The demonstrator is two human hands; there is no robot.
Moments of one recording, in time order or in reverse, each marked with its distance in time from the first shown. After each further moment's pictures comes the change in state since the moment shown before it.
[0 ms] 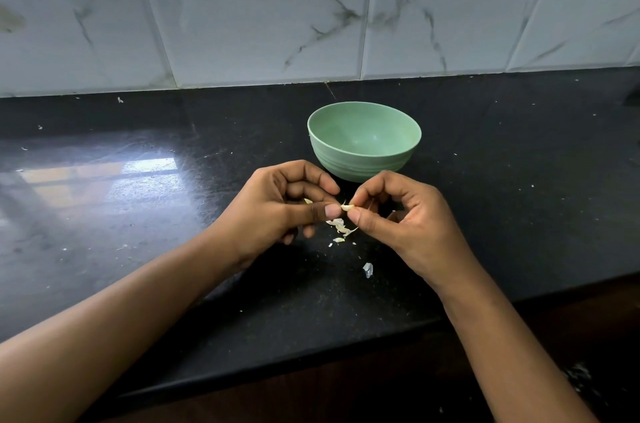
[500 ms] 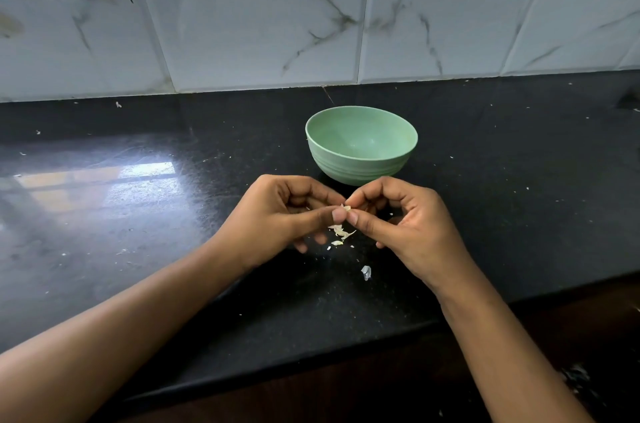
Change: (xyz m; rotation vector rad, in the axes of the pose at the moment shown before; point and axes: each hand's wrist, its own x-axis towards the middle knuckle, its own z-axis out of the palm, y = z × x) left_hand -0.004 -0.002 0.003 0.091 -0.019 0.029; right_hand 0.000 0.003 -0.001 0.022 0.021 0.033
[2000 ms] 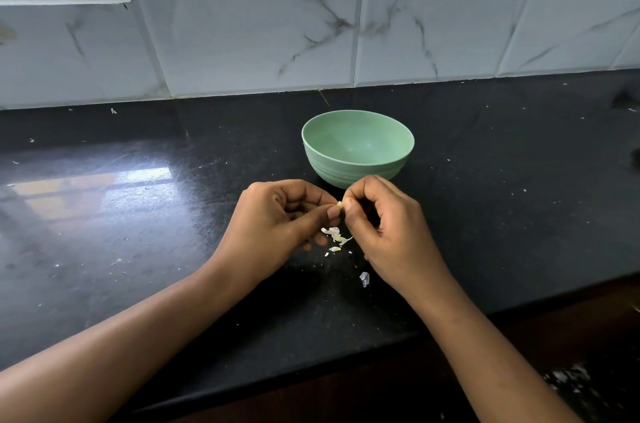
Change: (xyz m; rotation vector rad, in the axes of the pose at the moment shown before) left_hand 0.000 -0.002 0.010 0.062 0.180 0.095; right_hand 0.005 0.005 0.018 -0.375 0.134 -0.164
